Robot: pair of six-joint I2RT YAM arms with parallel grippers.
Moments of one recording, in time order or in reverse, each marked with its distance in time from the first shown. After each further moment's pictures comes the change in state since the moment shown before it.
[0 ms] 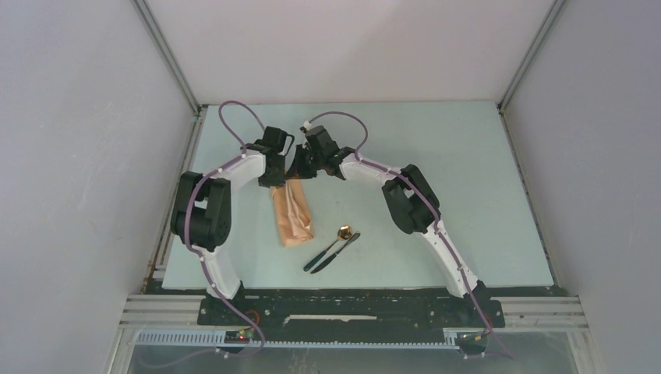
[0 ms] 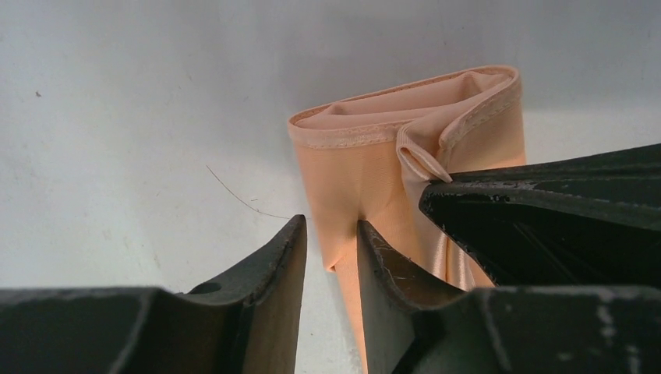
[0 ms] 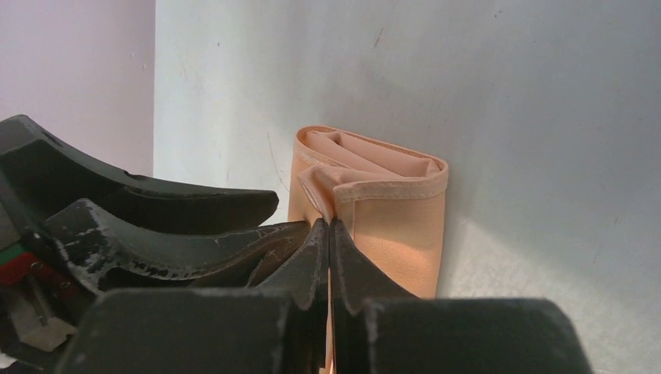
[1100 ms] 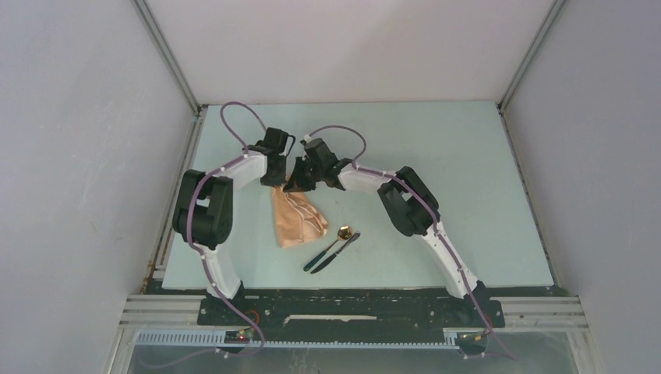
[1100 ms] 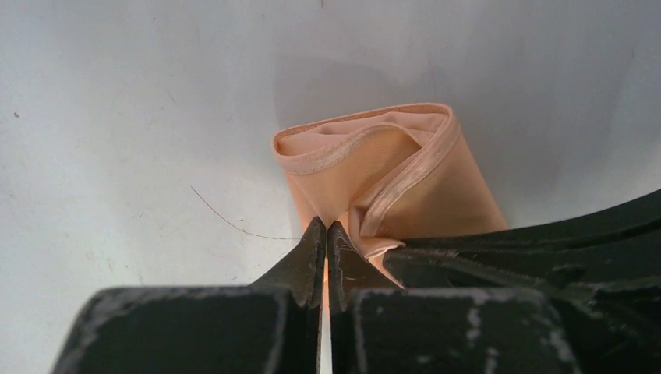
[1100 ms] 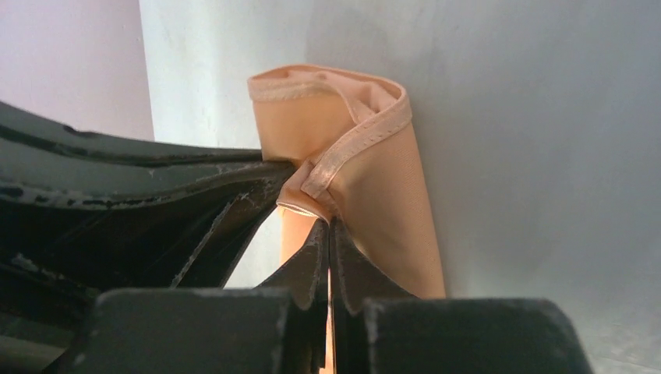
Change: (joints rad) left arm -0.006 0.024 -0.007 0.051 0.010 -0.002; right arm 0.027 -0.017 -0.135 0.091 -0.026 0.098
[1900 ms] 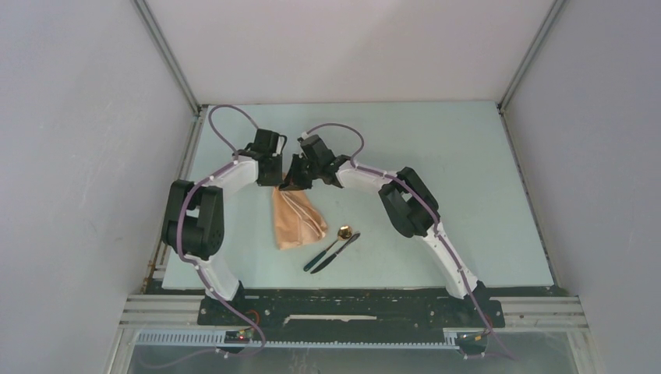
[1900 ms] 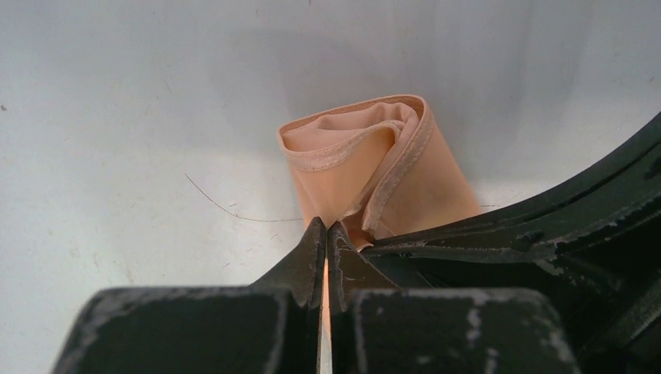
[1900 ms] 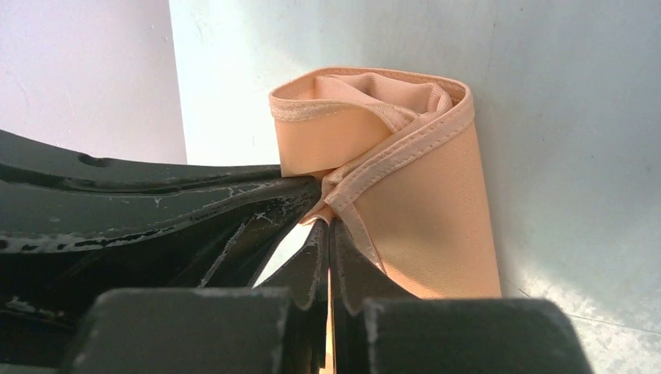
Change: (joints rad) left arm 0.035 -0.107 -0.090 0.066 0.098 -0.009; right arm 0.018 -0.010 0.045 -0.052 -0.020 0.061
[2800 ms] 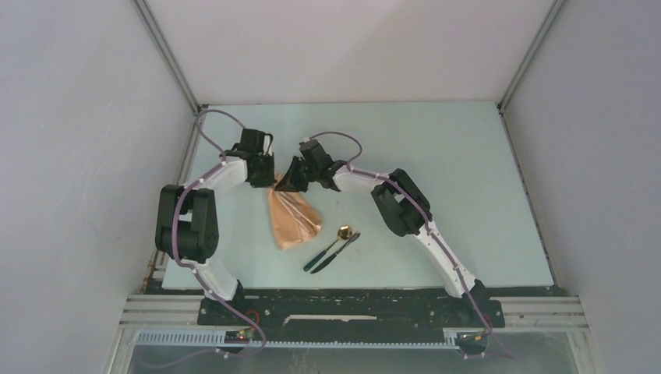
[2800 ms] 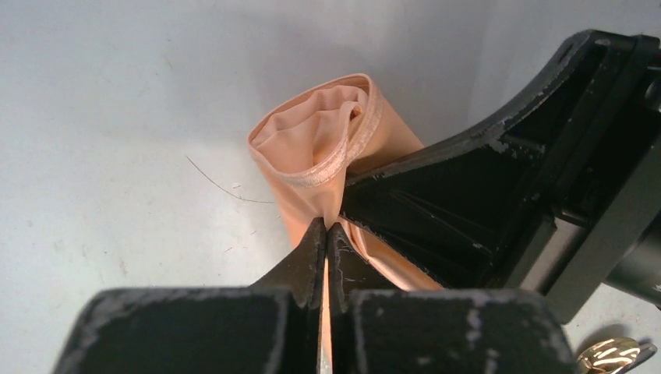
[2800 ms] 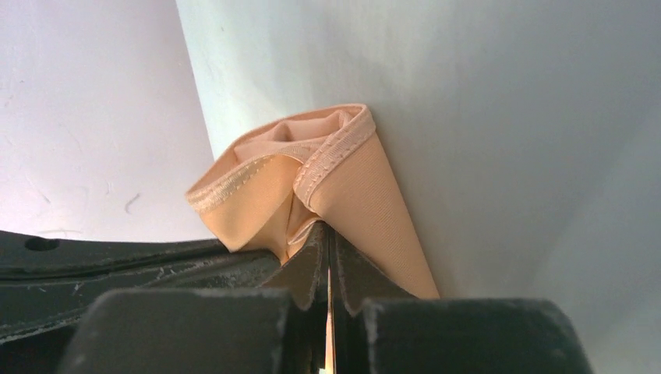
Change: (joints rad) left arm 0.078 -0.044 -0.022 -0.024 0.146 0.001; right arm -0.006 0.096 0.043 0.090 -0.018 0.187
